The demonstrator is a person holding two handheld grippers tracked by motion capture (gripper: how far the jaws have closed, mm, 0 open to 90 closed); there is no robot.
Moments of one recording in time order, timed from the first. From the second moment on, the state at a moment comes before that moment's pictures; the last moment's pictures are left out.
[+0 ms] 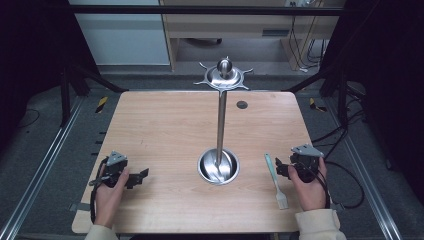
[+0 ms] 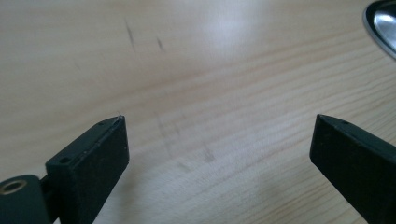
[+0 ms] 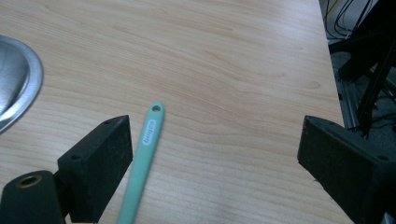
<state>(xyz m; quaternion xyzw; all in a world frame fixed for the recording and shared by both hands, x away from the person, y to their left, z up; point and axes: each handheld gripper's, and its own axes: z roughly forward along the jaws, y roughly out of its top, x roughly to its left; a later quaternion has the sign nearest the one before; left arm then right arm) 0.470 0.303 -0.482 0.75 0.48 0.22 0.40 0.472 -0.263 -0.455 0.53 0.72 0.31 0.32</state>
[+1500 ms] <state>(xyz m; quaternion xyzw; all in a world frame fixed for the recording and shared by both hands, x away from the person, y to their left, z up) 0.413 0.305 -0.454 0.75 0.44 0.32 0.38 0.515 -0.207 -0.479 0.45 0.84 0.22 0.23</state>
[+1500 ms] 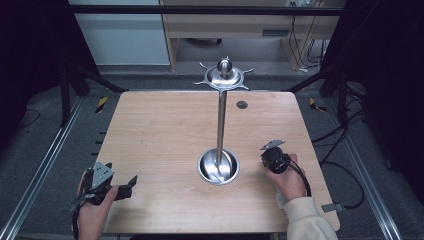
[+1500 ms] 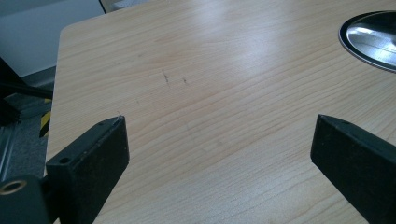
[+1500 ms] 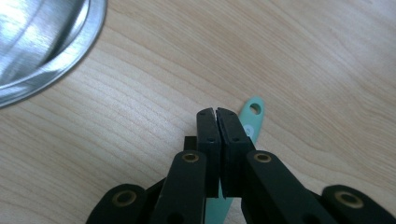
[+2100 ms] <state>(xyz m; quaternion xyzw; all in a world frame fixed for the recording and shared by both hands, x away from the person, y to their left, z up) 0.413 0.305 -0.454 0.75 0.44 0.32 0.38 0.516 -0.211 -0.482 0.46 0.84 0.19 0.23</state>
